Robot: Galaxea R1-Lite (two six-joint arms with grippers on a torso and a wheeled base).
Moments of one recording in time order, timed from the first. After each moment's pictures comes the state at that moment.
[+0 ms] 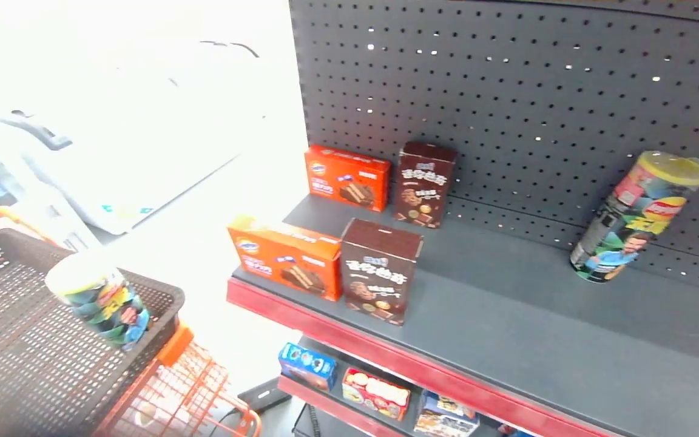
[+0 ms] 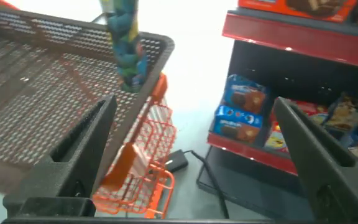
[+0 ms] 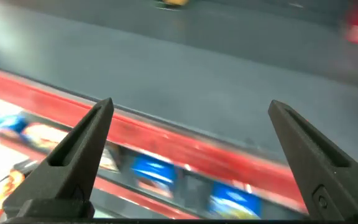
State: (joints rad) left arm 0.00 0.00 0.00 0.00 0.02 0.00; right arm 0.00 0.00 0.00 0.00 -0.03 0.00
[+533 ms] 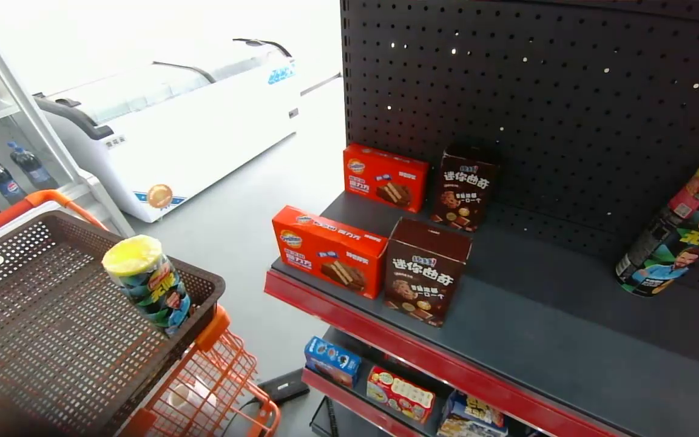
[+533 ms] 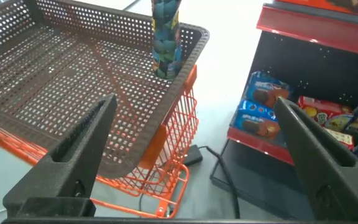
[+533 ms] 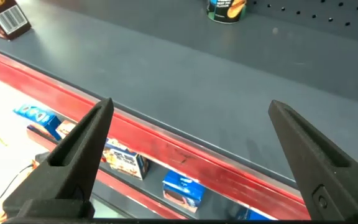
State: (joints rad) left arm 0.00 0.00 0.00 0.00 0.01 0.01; right arm 0.00 0.00 0.00 0.00 -0.03 0.00
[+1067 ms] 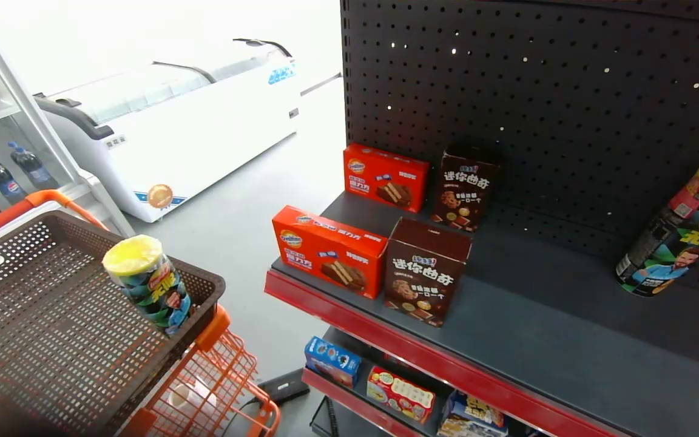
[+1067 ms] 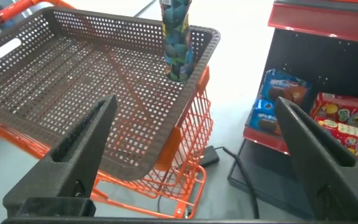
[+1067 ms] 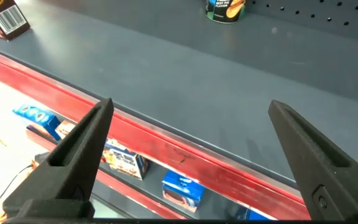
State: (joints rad) left arm 0.00 0.00 -0.02 0.00 0.03 0.09; right arm 0.00 0.00 0.00 0.00 -0.03 0.00
